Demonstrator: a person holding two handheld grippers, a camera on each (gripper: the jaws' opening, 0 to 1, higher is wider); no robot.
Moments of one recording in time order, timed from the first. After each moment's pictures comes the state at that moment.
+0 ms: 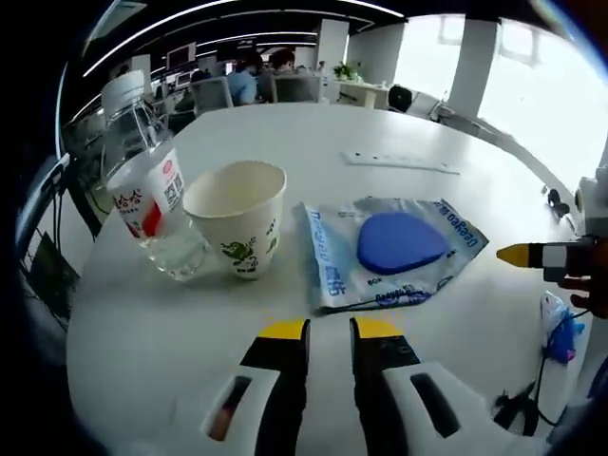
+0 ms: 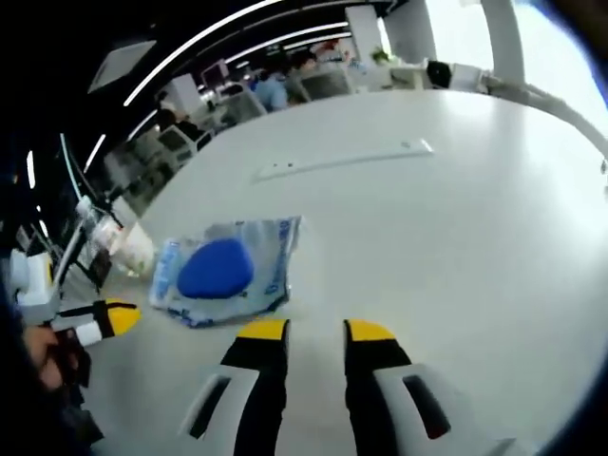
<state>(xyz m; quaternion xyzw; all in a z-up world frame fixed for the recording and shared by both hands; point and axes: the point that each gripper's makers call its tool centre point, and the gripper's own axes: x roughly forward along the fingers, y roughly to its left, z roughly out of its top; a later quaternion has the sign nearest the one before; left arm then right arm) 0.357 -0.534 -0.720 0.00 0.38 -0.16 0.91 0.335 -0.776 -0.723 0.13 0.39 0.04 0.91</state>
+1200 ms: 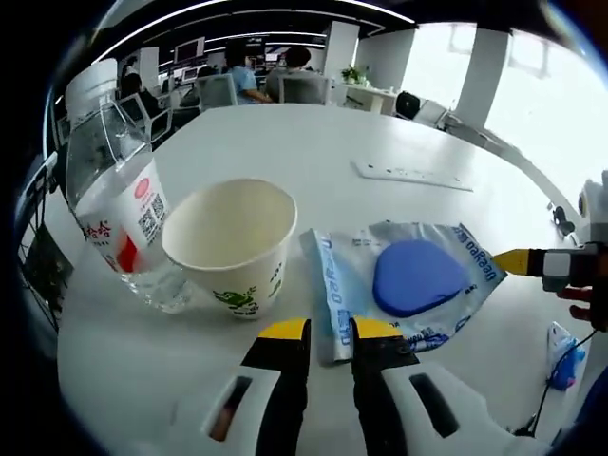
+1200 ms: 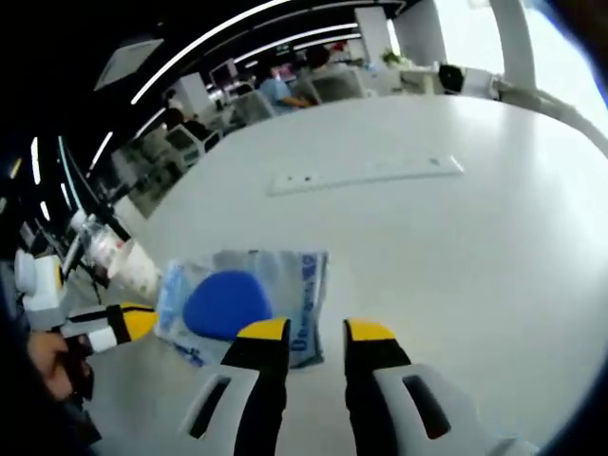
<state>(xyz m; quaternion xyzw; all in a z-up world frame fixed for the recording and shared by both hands) 0.398 -0.545 -0.722 -0.02 0.38 -0.15 0.91 0.394 -0.753 -0.717 0.13 0.38 0.06 0.91</state>
